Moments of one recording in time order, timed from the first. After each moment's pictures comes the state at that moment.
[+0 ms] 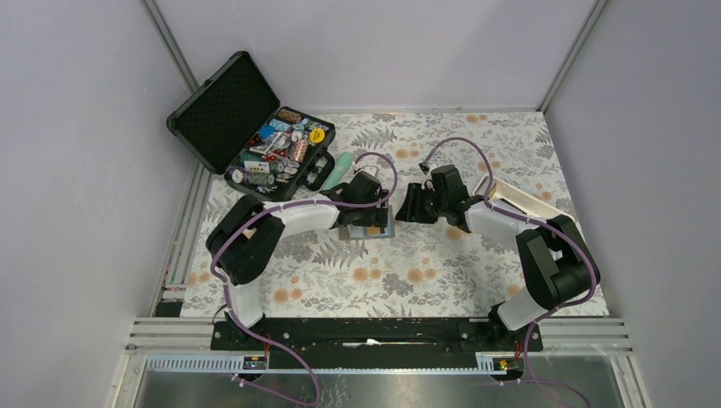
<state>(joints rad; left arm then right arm) -0.76 1.85 1.12 -0.19 -0.10 -0.59 0.43 1.57 0.80 -0.03 -0.33 0.50</state>
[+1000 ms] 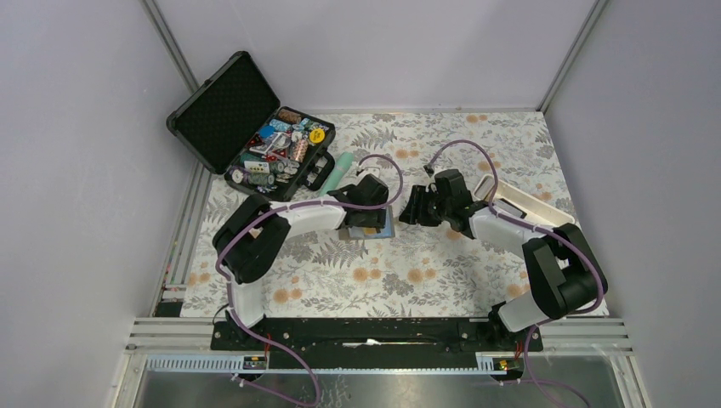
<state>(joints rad) -0.80 1.90 1.17 -0.26 -0.22 -0.59 0.43 1.51 0.75 -0.01 -0.28 0.50</state>
